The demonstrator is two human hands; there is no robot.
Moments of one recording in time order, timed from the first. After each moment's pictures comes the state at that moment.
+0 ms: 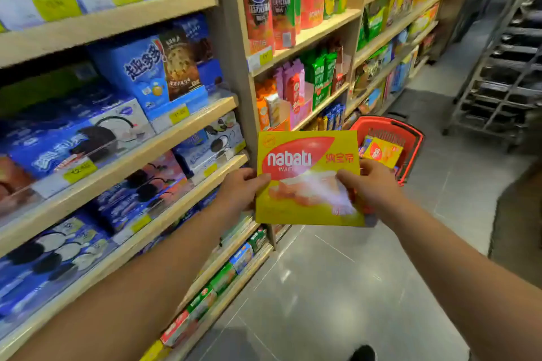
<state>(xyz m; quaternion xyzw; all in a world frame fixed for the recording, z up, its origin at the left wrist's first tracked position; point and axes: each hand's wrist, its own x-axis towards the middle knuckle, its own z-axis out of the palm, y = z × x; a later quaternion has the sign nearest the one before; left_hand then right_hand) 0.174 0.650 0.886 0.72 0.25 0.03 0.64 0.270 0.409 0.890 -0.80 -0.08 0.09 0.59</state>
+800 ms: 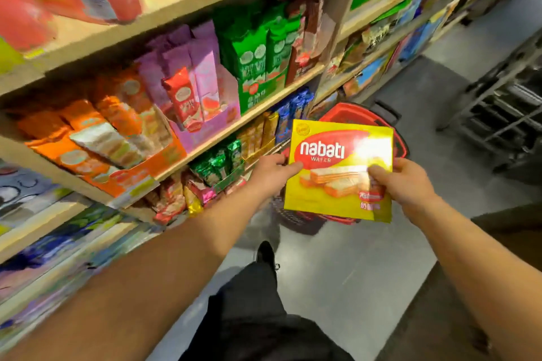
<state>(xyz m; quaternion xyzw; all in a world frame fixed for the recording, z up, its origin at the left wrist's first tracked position) 0.678 0.529 0.743 0.65 0.31 -0.05 0.69 0.783 0.295 0.792 -0.86 0.01 0.20 0.48</state>
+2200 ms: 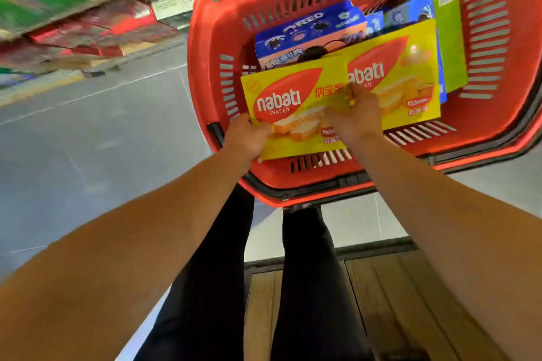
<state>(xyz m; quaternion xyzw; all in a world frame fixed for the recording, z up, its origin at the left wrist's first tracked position) 0.922 0.381 0.350 0.39 0.70 -0.11 0.58 1.108 0.306 0.347 -0.85 -0.18 0.46 0.18</state>
